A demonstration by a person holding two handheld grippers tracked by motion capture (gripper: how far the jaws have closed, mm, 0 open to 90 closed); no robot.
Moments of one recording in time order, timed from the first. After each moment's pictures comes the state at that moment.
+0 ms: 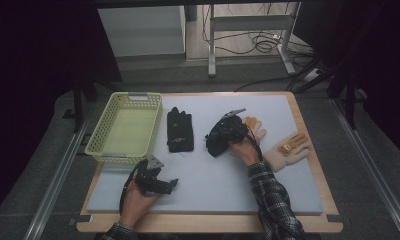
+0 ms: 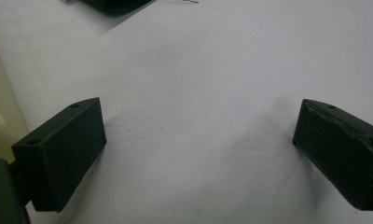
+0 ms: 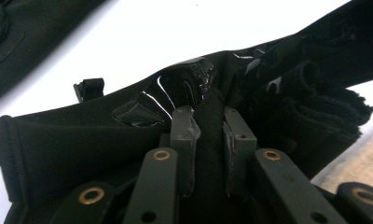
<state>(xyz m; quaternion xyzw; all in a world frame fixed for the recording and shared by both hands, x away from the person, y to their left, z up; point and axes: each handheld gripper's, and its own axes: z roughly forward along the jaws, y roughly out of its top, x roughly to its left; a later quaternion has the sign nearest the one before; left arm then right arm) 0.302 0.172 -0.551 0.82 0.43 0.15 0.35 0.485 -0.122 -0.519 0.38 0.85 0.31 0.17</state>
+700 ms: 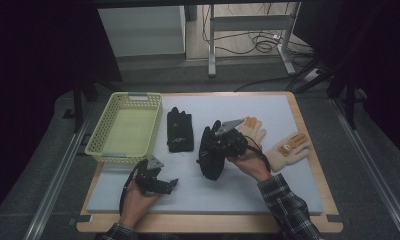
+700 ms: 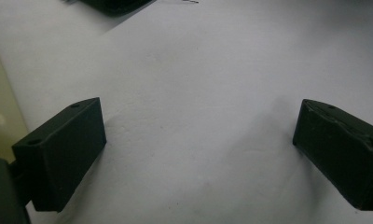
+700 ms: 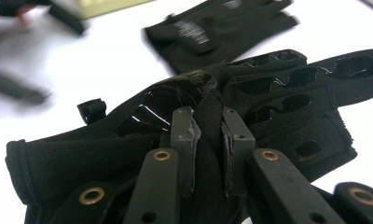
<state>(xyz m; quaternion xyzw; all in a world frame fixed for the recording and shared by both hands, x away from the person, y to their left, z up) 0.302 0.173 -0.551 0.82 0.43 0.15 0.35 0.393 -0.111 -0.468 0.20 0.90 0.36 0.11</state>
